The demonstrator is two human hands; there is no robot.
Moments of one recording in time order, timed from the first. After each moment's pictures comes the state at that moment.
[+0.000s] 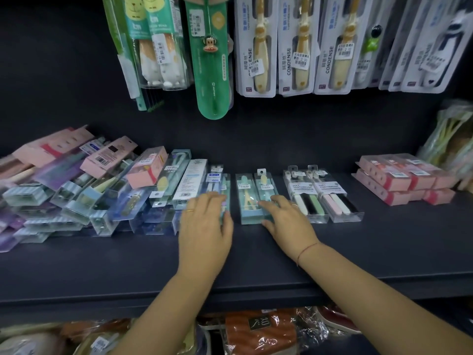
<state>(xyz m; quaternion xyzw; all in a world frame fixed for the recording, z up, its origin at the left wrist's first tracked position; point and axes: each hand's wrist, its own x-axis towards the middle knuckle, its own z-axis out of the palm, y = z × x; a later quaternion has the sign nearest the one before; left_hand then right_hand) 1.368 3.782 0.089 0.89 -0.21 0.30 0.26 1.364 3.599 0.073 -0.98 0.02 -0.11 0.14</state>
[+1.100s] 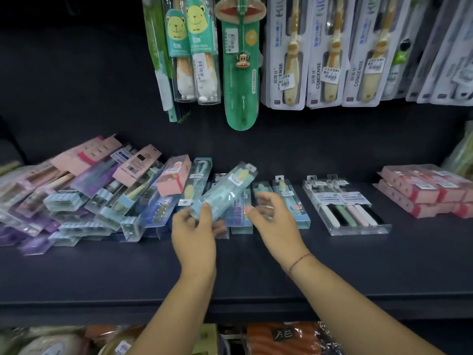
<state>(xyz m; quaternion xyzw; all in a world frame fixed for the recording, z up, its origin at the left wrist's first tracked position) 1.382 3.809 0.104 0.59 0.10 0.14 0.79 1.362 3.680 0.107 -0.77 0.04 -0.16 0.61</state>
